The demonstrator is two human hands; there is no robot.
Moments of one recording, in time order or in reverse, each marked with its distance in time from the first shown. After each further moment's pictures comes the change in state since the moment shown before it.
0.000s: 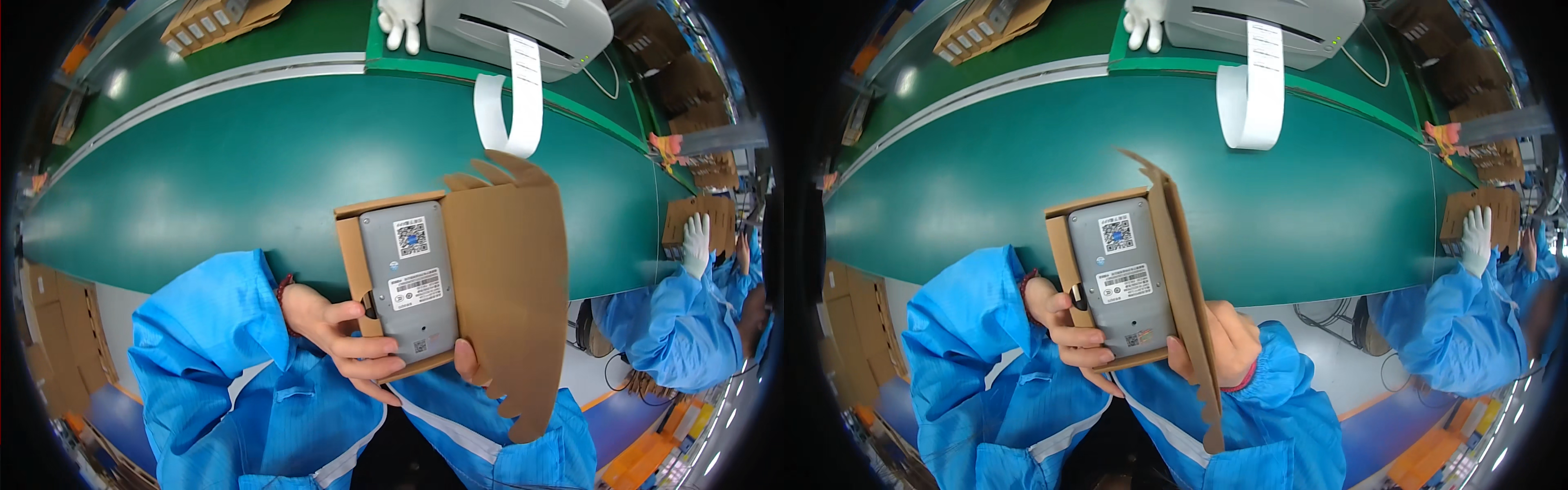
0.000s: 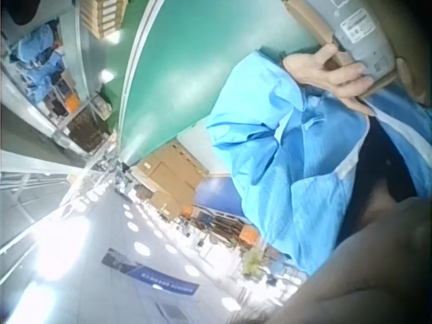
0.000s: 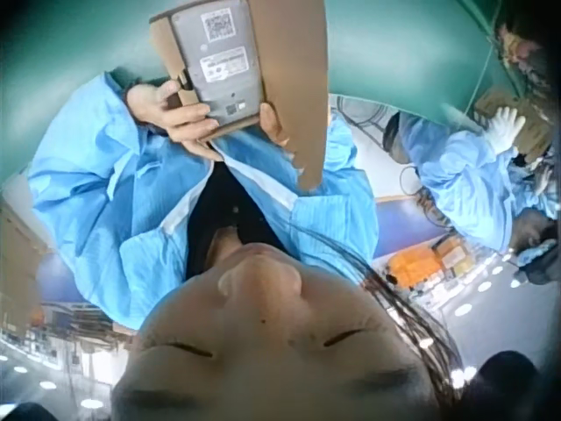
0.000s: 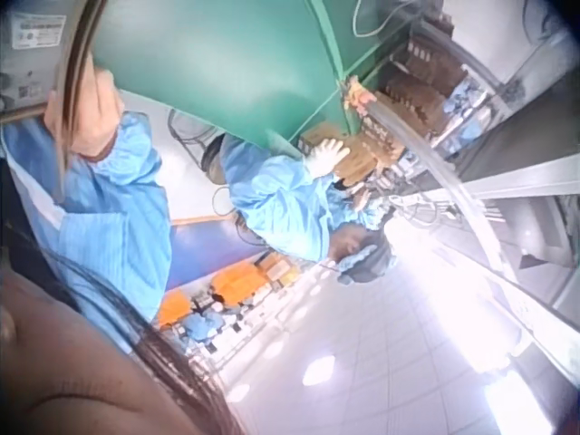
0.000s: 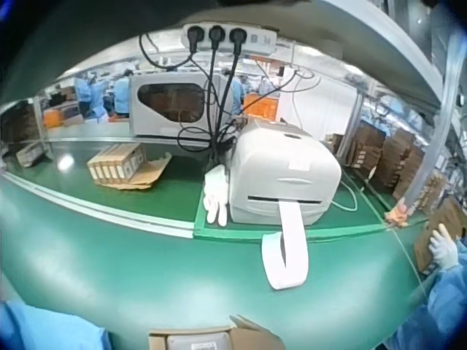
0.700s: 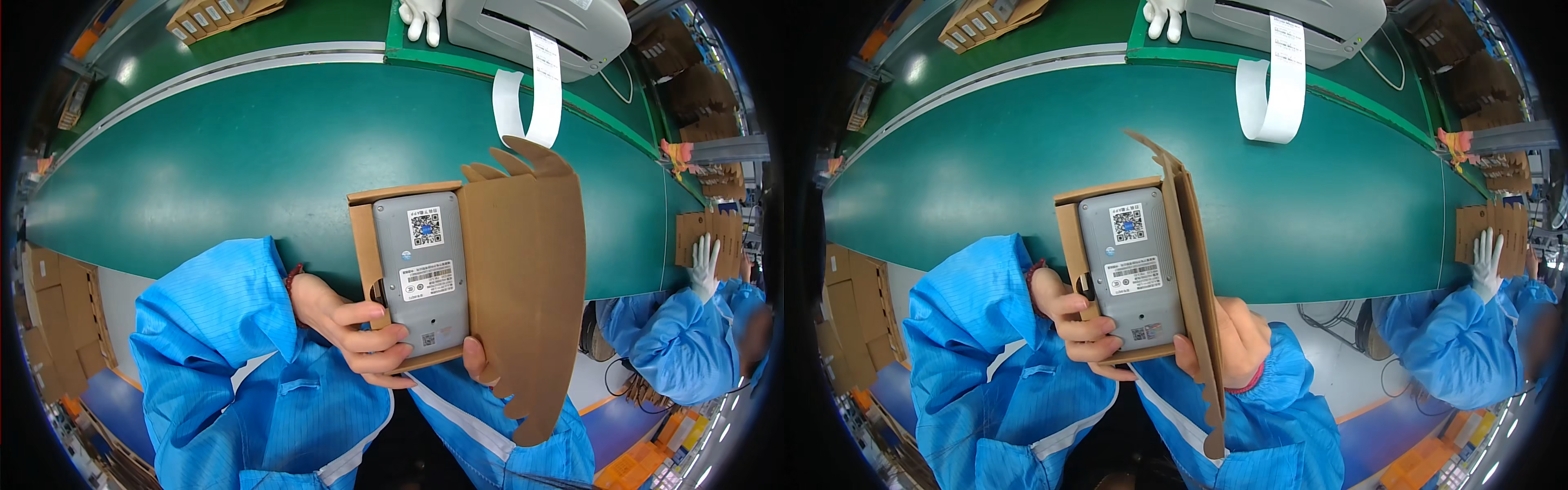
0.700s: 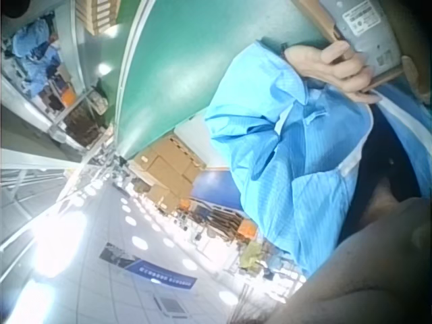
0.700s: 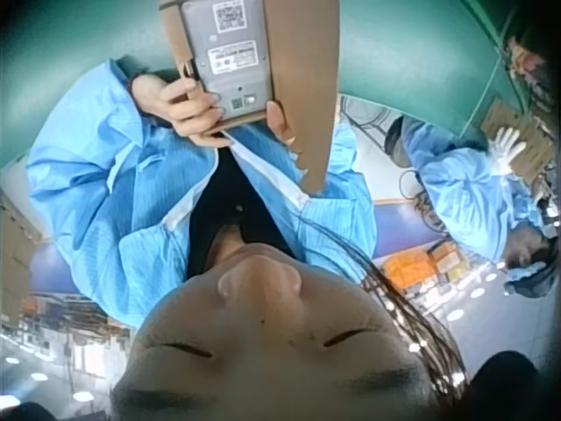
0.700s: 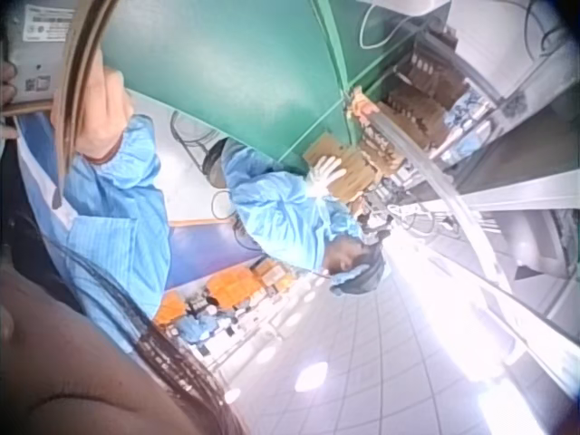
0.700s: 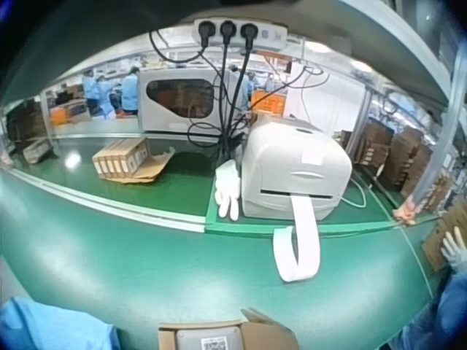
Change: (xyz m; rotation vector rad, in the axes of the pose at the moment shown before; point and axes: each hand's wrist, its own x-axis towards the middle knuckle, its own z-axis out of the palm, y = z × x) left_hand 0.002 -0.005 0.003 0.088 -0.014 0.033; right_hand 0.003 0.004 0.002 0.016 -0.033 0.034
